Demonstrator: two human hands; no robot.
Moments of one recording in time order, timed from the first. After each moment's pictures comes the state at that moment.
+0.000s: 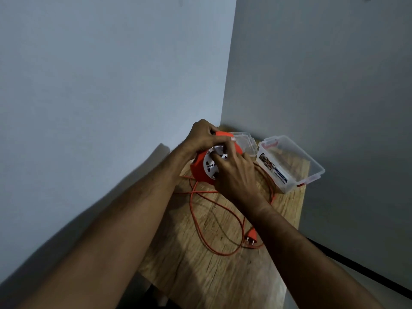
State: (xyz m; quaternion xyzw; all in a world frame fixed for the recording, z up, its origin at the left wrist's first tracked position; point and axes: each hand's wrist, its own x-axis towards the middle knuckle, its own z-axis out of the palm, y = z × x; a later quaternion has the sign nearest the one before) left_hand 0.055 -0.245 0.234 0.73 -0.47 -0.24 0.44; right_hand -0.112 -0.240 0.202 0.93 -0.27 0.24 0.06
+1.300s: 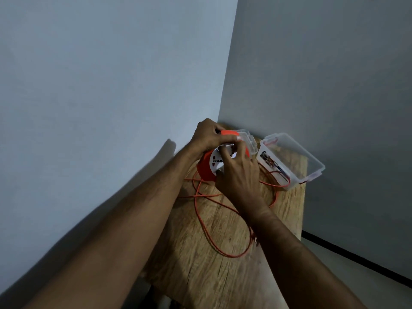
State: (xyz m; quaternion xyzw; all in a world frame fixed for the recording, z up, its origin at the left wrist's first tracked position) left_hand 0.075 -0.245 0.235 0.69 -0.49 -0.27 0.46; right_hand -0.077 -0.224 0.196 0.89 -0.40 0.23 0.03
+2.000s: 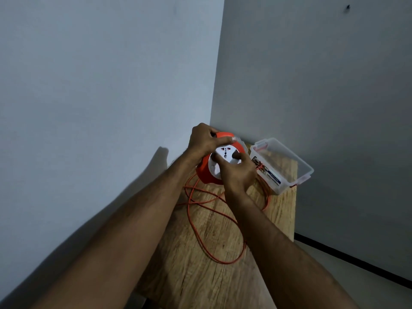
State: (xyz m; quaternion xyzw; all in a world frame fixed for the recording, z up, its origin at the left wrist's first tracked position) left_hand 0.061 -0.263 0.234 0.70 -0.48 -0.21 0.48; right_hand -0.061 -0.240 0.200 0.53 -0.58 0.48 -0.40
